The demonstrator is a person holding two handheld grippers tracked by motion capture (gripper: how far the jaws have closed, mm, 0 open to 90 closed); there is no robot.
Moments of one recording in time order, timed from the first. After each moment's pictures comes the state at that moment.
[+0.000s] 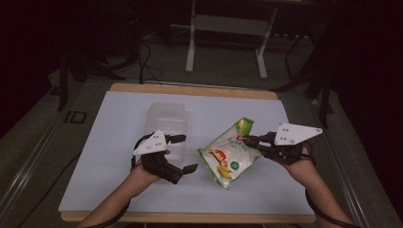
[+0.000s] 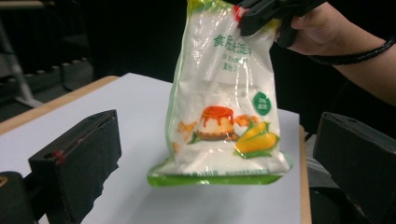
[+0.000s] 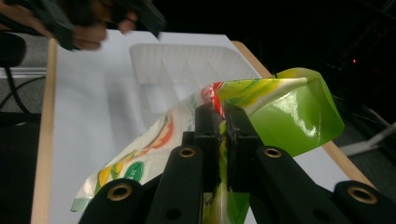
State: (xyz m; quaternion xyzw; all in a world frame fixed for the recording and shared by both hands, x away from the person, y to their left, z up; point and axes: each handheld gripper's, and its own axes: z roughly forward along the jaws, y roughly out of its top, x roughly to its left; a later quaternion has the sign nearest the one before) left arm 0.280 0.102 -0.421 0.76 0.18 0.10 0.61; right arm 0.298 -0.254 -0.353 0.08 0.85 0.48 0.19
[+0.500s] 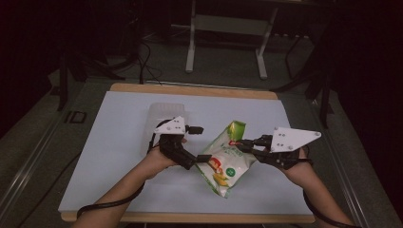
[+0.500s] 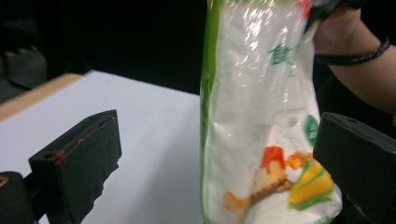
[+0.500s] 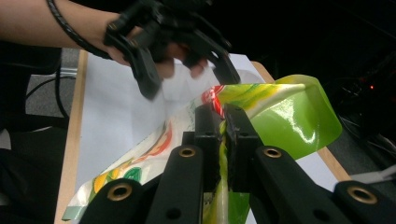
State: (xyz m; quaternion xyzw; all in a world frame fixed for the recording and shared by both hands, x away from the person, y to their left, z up) left arm 0.326 0.066 -0.416 0.79 0.13 0.02 0.60; right arm 0.279 -0.235 -0.337 0.03 0.85 0.49 0.19
